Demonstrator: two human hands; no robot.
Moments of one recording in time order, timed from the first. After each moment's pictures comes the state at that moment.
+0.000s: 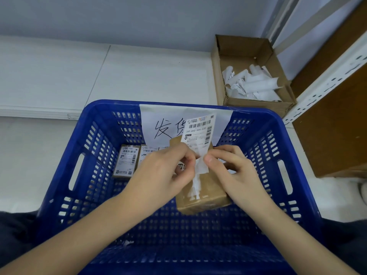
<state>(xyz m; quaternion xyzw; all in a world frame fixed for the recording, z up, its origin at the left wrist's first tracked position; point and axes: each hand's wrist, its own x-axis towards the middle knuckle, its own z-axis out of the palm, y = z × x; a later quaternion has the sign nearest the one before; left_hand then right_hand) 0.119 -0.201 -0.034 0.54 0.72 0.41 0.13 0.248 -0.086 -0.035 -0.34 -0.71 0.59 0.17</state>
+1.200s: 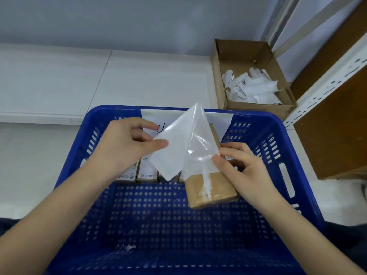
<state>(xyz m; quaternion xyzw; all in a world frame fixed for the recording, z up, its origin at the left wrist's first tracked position) 0.062 -0.199 0.001 0.26 0.81 0.46 0.24 0.253 -0.062 -0.040 -0.34 -0.73 0.56 0.17</state>
